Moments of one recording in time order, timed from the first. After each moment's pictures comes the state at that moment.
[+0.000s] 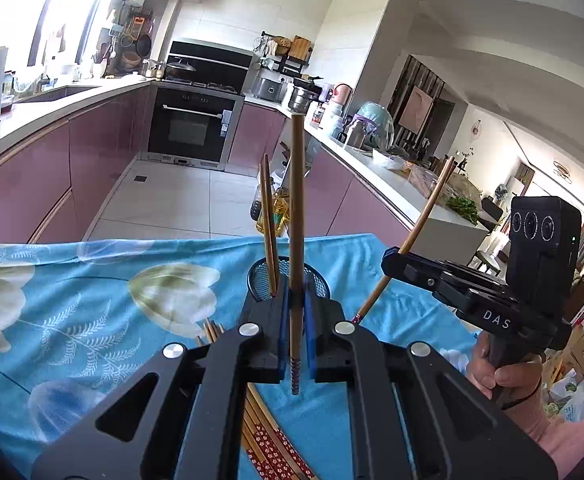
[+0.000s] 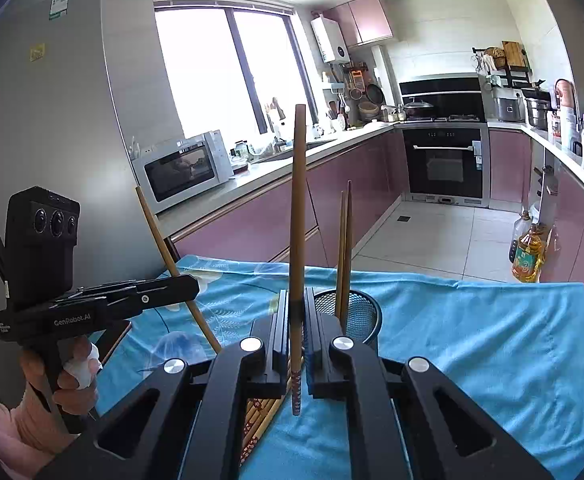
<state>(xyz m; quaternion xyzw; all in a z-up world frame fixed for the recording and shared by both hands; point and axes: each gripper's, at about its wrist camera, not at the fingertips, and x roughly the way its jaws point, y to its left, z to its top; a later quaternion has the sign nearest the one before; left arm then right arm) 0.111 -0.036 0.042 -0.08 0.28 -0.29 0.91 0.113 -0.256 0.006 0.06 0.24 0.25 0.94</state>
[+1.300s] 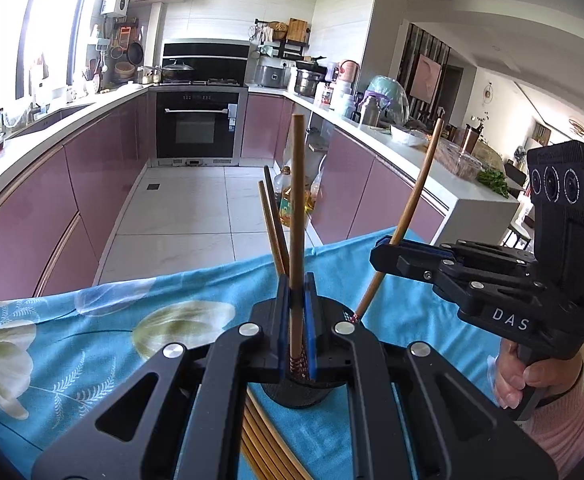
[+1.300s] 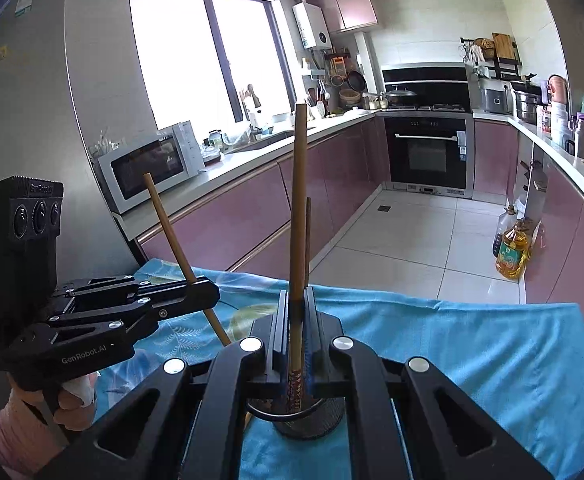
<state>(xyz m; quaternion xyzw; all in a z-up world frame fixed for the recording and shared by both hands) 0.175 -0.094 0.051 -0.01 0.30 -0.27 0.91 0.180 -0.252 -0.002 0.04 0.30 0.21 0.93</state>
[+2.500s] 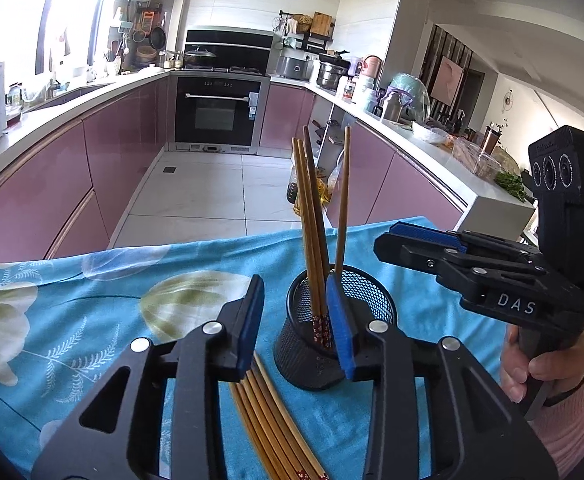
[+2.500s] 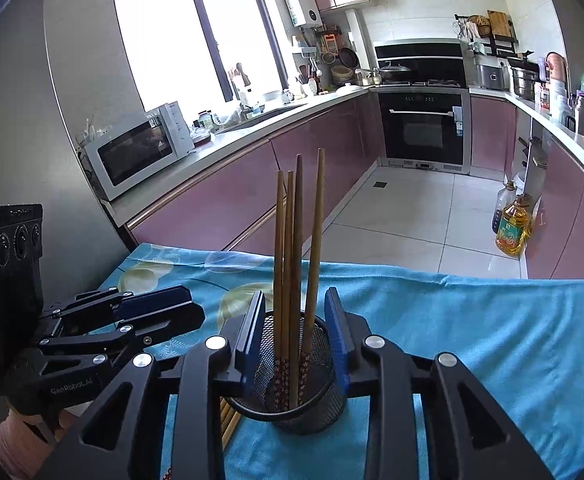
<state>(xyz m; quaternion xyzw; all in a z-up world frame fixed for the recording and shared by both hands) 0.186 -0.069 0.008 -0.03 0.31 -0.23 0.92 0.185 -0.246 -0.016 0.05 0.31 0.21 0.93</state>
